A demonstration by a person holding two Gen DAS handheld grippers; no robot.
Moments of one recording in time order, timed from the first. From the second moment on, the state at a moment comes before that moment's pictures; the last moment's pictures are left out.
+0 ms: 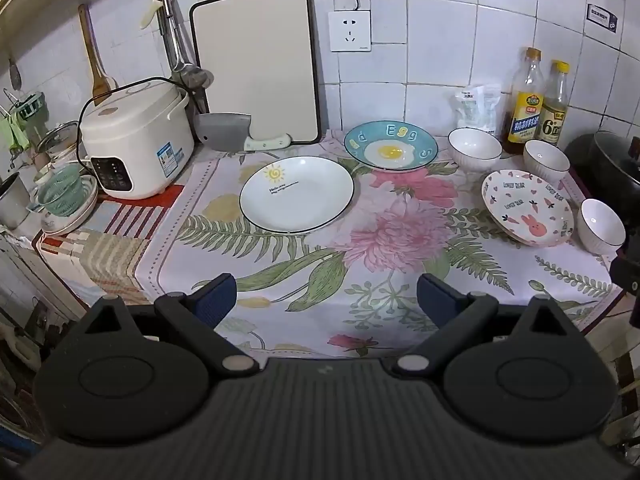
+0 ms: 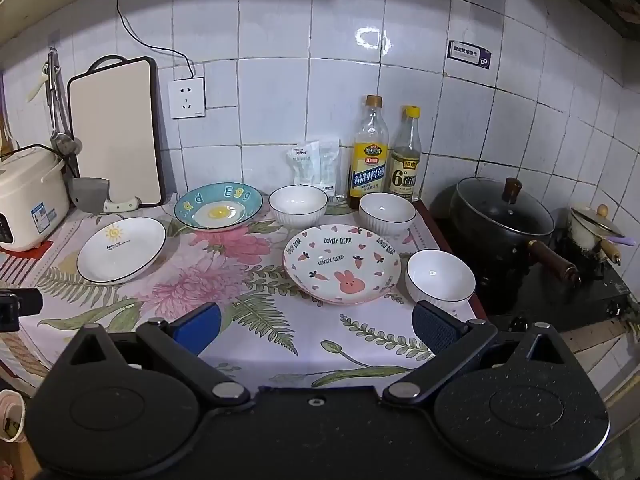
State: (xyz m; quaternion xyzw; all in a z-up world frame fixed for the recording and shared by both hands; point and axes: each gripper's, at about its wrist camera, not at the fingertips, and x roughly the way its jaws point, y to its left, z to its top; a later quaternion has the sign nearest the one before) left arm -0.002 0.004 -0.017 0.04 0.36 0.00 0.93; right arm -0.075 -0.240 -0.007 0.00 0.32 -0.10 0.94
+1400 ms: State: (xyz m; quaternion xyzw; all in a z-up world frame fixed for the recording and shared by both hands) left arm -0.001 0.002 -0.028 0.03 0.36 -0.04 0.93; right arm -0.081 -0.238 -0.018 -0.02 0.29 -0.11 0.95
